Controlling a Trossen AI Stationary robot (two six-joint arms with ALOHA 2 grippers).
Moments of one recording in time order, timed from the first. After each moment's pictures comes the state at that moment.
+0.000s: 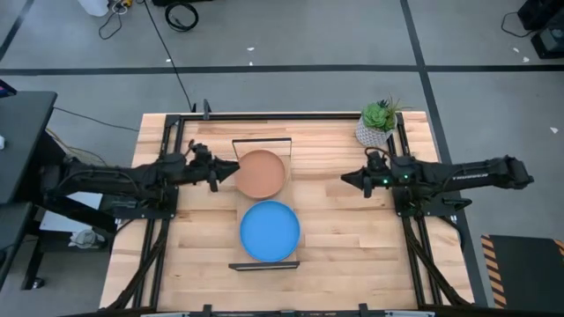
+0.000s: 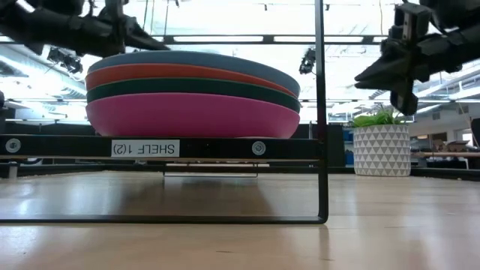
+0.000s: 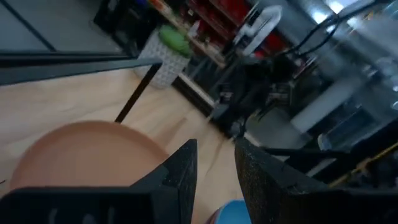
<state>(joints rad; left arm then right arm) 0.10 0.73 0.30 0.35 -0.17 -0.70 -0.02 0.49 0.22 0.00 0.13 0.81</state>
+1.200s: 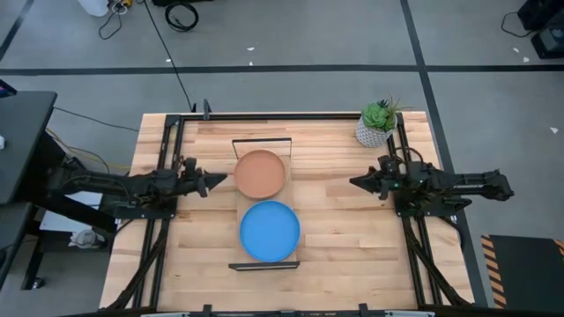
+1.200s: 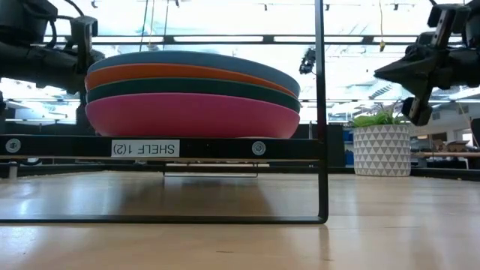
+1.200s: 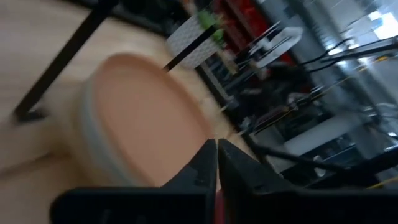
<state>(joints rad) -0.04 0.40 0.01 0.30 -0.37 -0.94 -0.02 0.04 0.01 0.02 0.05 0.88</state>
